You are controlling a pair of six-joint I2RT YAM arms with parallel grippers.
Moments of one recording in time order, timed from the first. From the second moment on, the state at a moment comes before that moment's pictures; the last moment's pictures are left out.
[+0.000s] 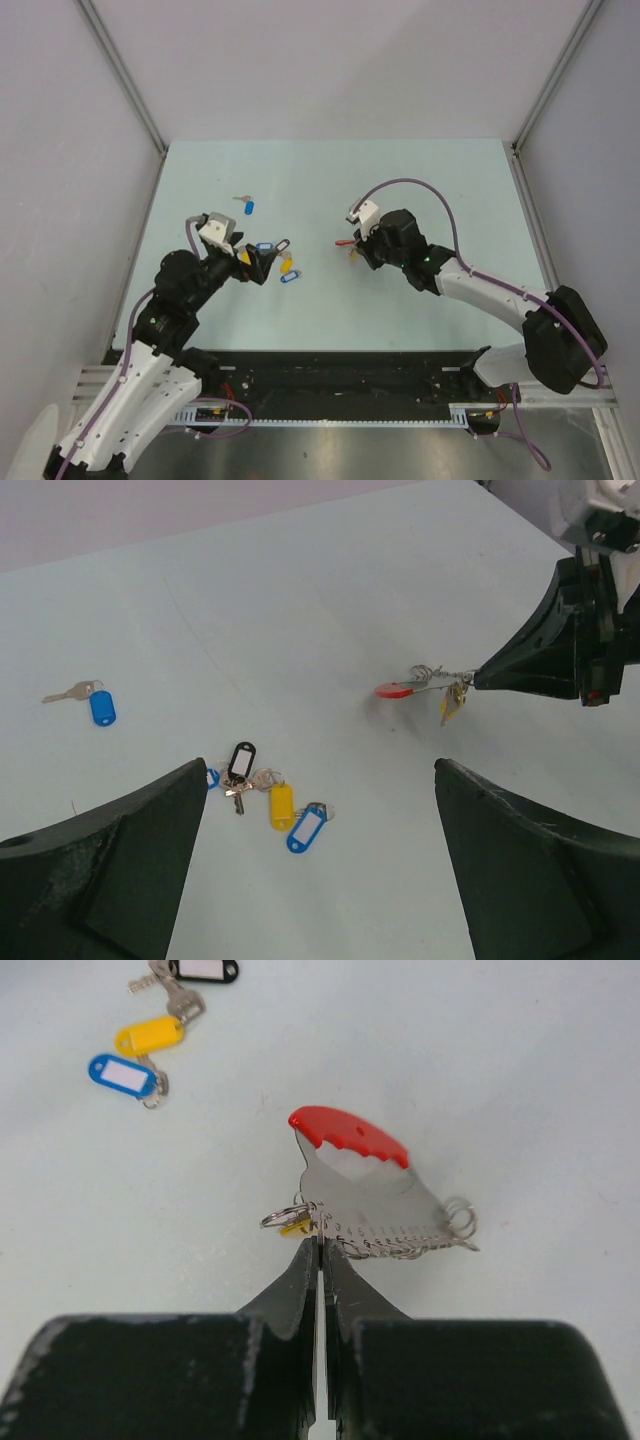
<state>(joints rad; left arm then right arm) -0.44 0.53 0.60 -0.20 0.10 -0.10 0.72 1.37 0.83 -0.02 -0.04 -0.12</state>
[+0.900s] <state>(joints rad) -0.44 0.94 0.86 0.04 0.67 0.07 0.67 1.02 0.83 -0.03 -0.35 -0.22</state>
